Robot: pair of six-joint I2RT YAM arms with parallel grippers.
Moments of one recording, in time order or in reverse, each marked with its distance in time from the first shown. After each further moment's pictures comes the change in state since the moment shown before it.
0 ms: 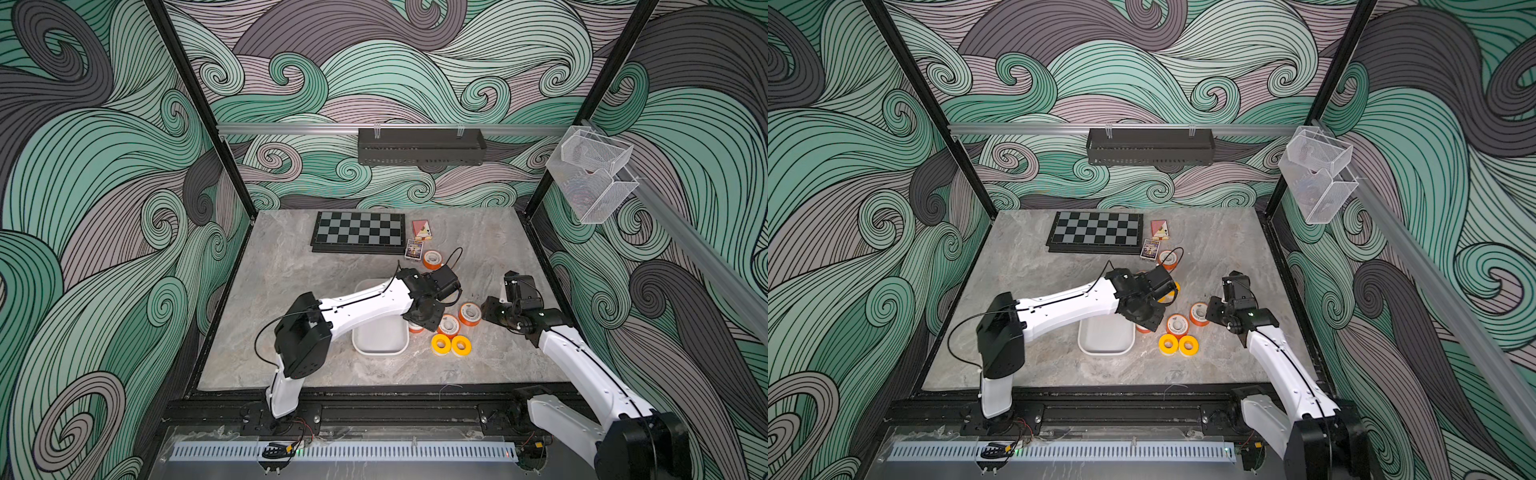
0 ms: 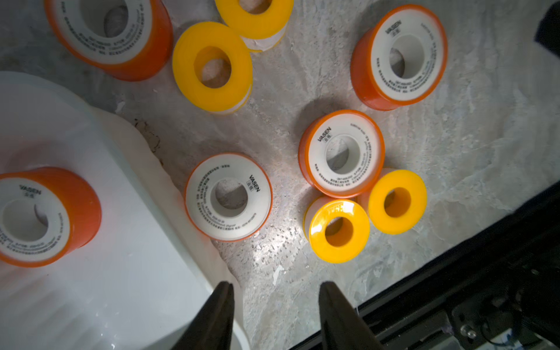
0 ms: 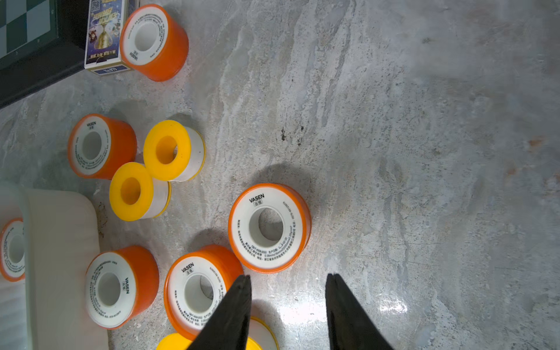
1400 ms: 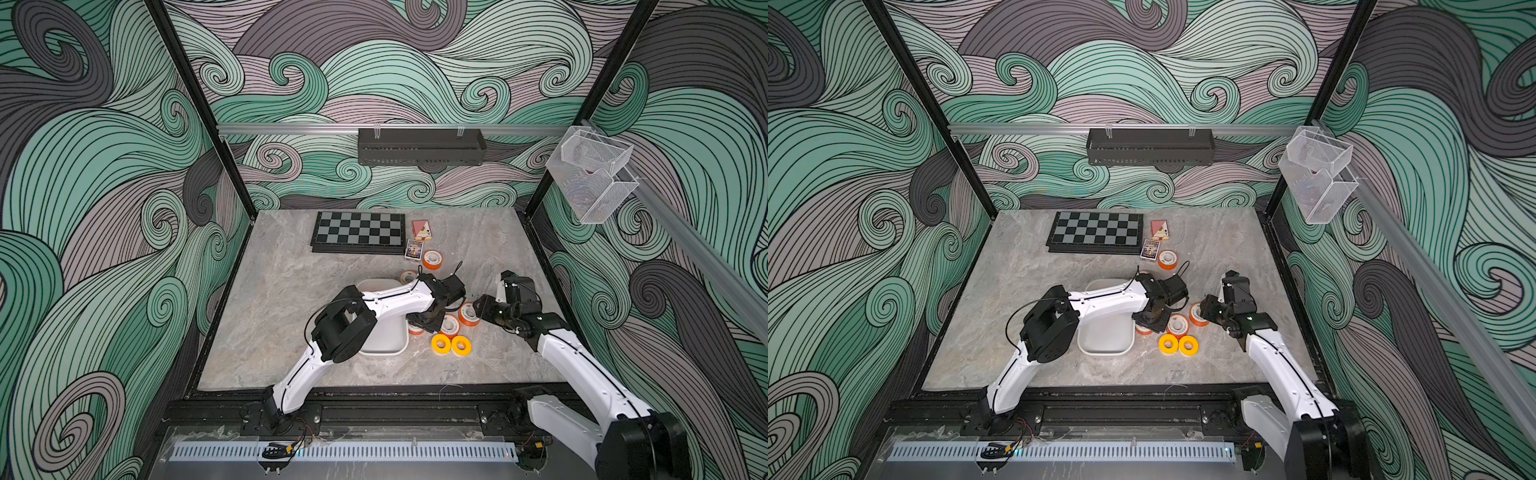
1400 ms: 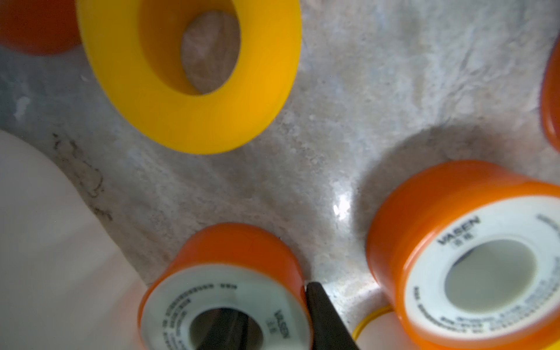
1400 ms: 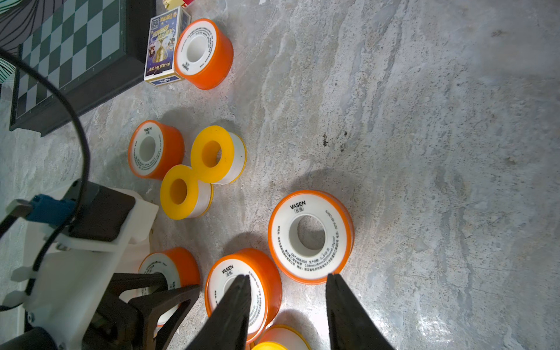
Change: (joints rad) left arm 0.026 0.273 0.137 -0.037 -0.041 -0.047; right arm -0.001 -0.008 -0.043 0.116 -0.114 0.037
